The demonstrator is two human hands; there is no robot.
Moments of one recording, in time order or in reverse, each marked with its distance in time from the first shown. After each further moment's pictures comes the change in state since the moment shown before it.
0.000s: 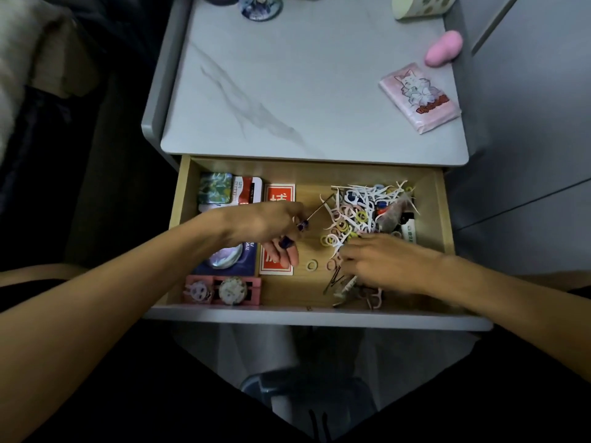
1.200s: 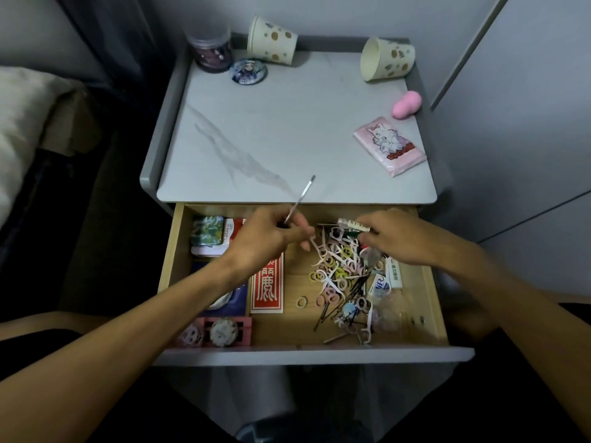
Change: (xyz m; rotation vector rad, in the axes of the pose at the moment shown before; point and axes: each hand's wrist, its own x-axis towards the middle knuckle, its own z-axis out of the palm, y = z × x) left_hand -0.002 0.017 0.010 -0.244 0.494 0.452; right_hand -0.024 0.049 -0.081 0.648 0.168 0.583
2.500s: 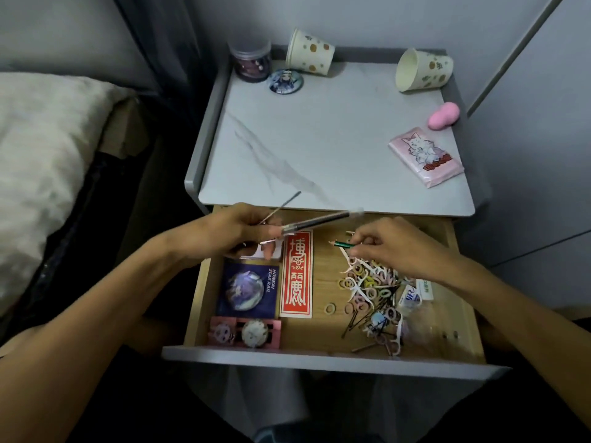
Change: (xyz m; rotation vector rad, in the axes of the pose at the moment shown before) left_hand -0.028 0.014 -0.100 0.185 -0.312 -0.089; right_hand 0.014 -0.038 0.016 0.239 0.042 -0.079
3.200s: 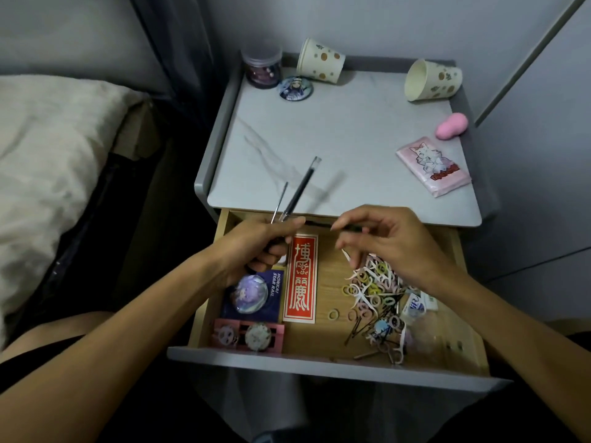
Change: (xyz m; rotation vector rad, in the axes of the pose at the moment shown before) left_hand 0.010 0.001 0.030 -0.385 0.226 -0.173; right_hand -0.009 -0.032 0.000 0.718 0.147 -0.293
